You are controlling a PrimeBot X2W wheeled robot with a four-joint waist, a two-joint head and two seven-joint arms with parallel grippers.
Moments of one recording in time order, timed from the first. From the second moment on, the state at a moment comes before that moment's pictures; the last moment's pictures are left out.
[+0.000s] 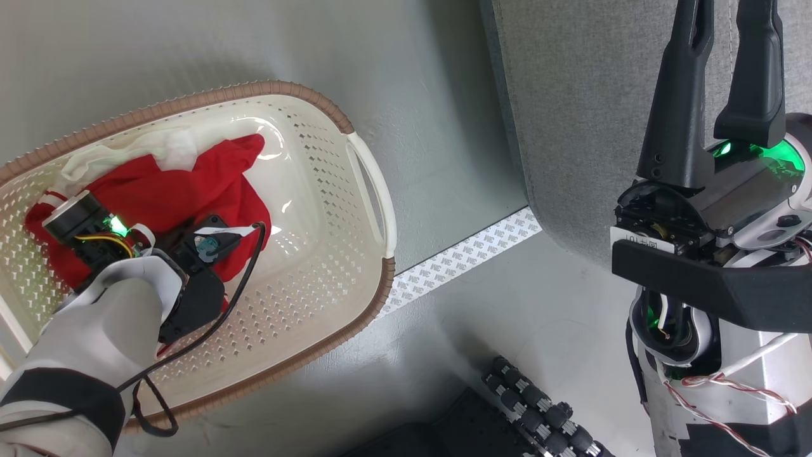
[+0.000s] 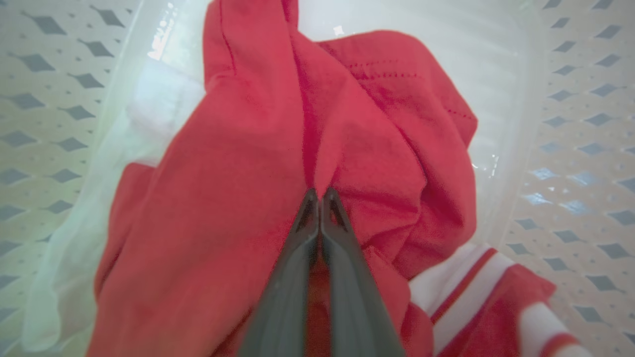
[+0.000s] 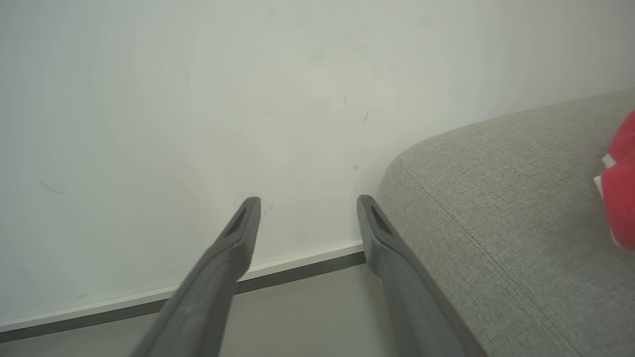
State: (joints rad) left arm -1.13 0.21 -0.86 1.26 0.12 -0.01 -0.15; right arm -0.58 -0.05 0.31 -0.36 0.39 0.13 -0.26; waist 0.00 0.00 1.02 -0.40
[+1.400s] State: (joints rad) left arm -0.55 0.20 -0.49 0.37 -0.27 0.07 -0.26; right arm -0.39 -0.08 0.28 -0.18 0.21 0.13 -0.26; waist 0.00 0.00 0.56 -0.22
